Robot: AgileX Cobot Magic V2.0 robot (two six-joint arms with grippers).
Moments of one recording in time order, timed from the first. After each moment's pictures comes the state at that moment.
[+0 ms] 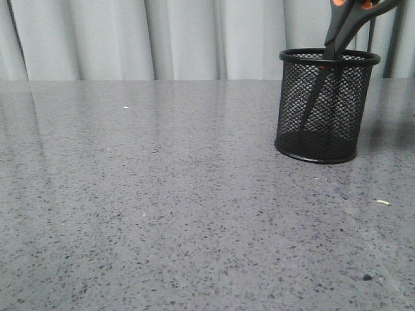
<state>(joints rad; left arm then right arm) -0.53 0.59 -1.46 -0.20 1.17 0.81 0.28 1.48 -1.54 0.15 1.23 -0.21</state>
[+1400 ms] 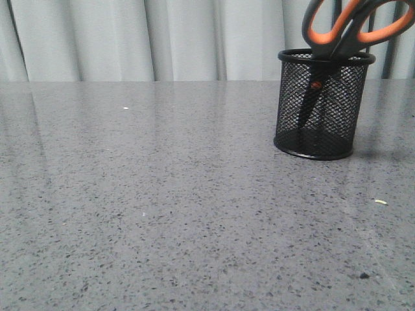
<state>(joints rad) -0.53 0.00 -0.60 0.23 0.63 0.10 0.28 0.44 -0.72 0.24 0.60 -0.30</state>
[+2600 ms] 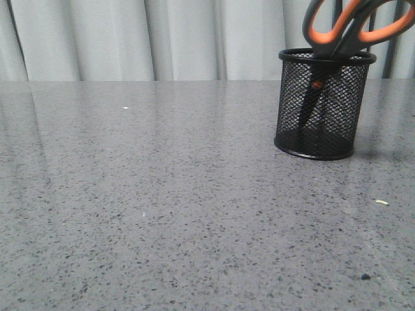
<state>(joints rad) -0.53 0.00 -0.38 0.23 0.46 0.10 0.28 0.05 -0.35 0.23 0.38 -0.30</state>
